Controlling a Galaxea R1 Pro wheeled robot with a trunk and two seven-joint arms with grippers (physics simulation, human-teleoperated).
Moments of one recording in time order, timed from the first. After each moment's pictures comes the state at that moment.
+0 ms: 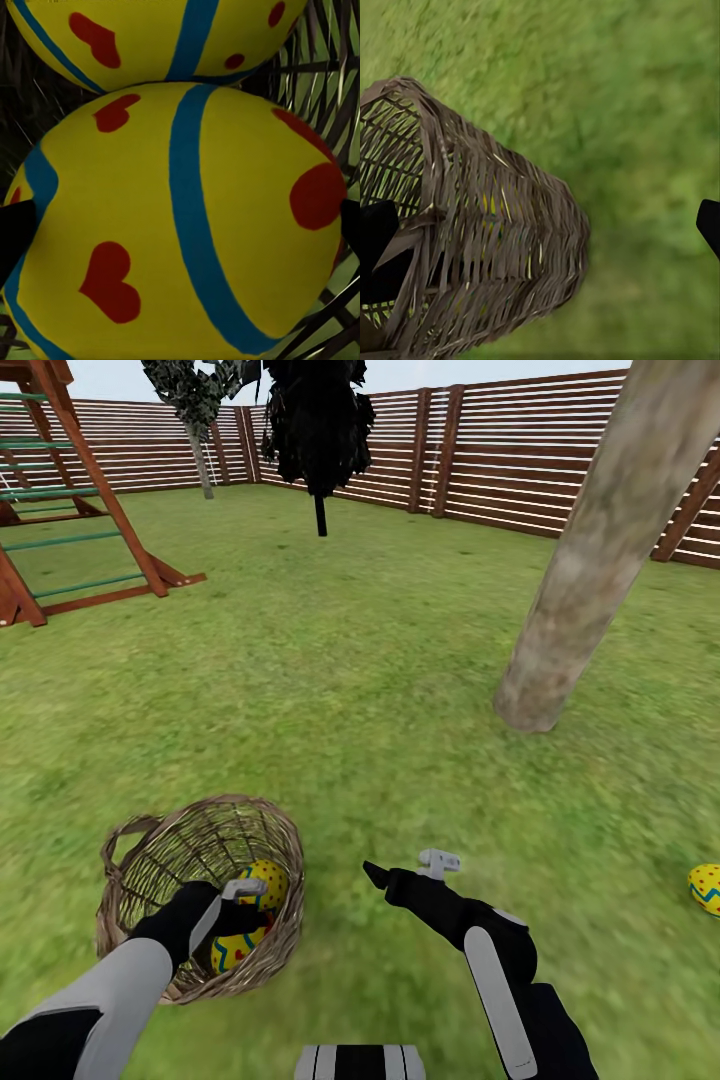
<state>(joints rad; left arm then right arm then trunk) -0.81 0.06 0.07 -0.35 -0.06 0.63 -0.18 -0.28 0.17 0.11 -1.56 -0.44 0.72 0.07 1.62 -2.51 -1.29</state>
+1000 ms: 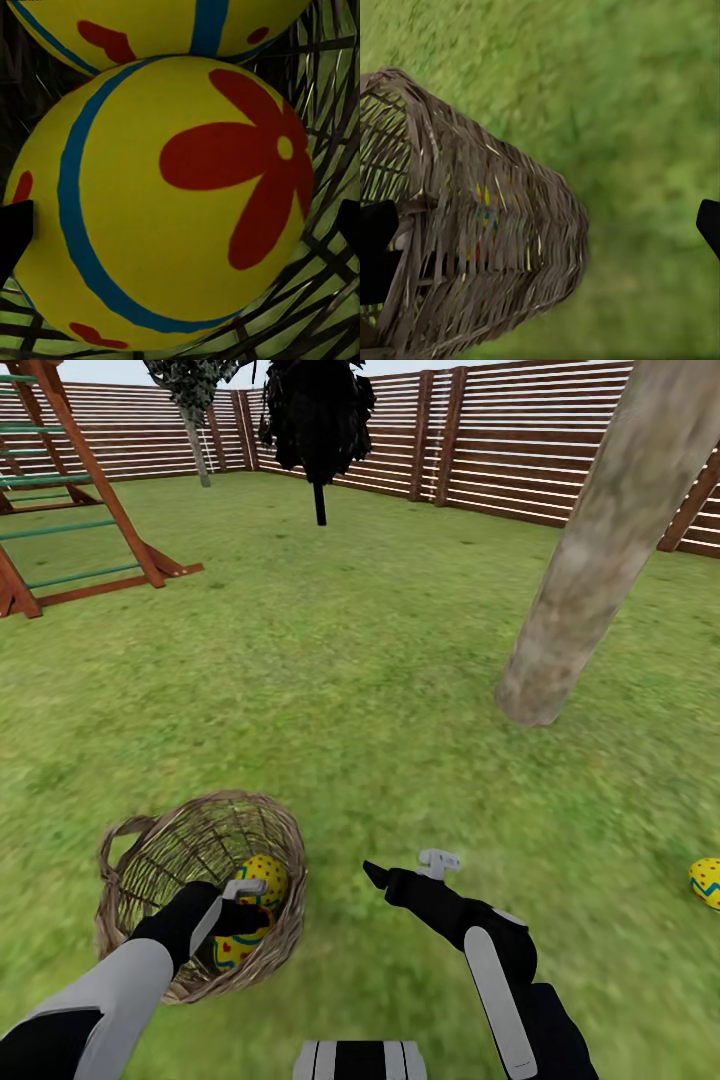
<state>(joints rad) -0.81 0.05 0.06 -0.35 -0.06 0.62 -0.17 -0.28 0.17 0.12 -1.56 -0.44 0.72 0.07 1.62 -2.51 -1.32</state>
